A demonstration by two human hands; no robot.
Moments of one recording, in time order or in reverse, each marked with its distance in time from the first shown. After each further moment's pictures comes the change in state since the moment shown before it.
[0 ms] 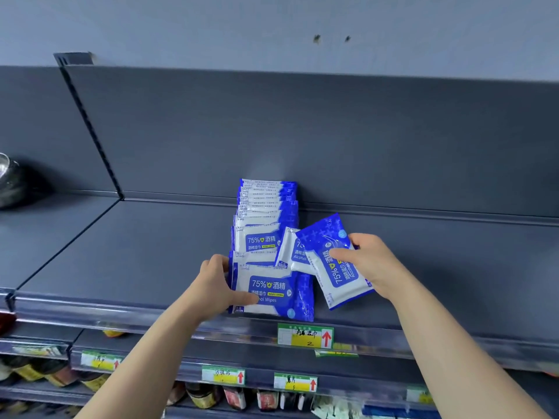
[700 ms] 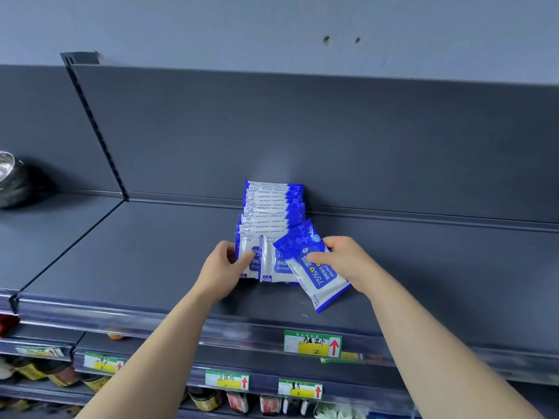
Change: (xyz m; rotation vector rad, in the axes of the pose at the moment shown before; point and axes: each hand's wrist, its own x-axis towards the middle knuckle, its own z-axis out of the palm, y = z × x) left_hand 0.033 0.010 0.002 -0.144 0.198 0.053; right_hand 0.033 -0.004 0.037 -0.117 -0.116 -0.004
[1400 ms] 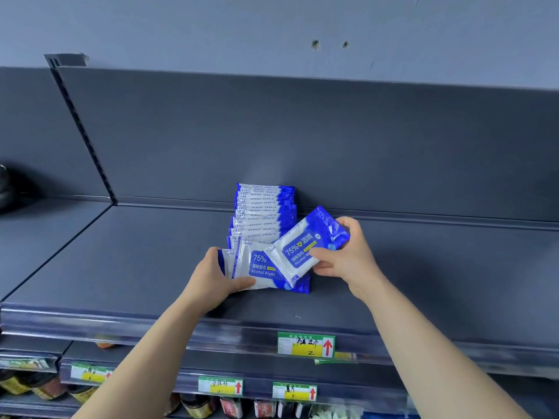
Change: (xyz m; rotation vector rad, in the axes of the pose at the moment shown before) left_hand -0.005 -0.008 -0.006 0.138 -0.052 0.024; right_hand -0.023 -0.004 -0.002 0.399 0.219 -0.119
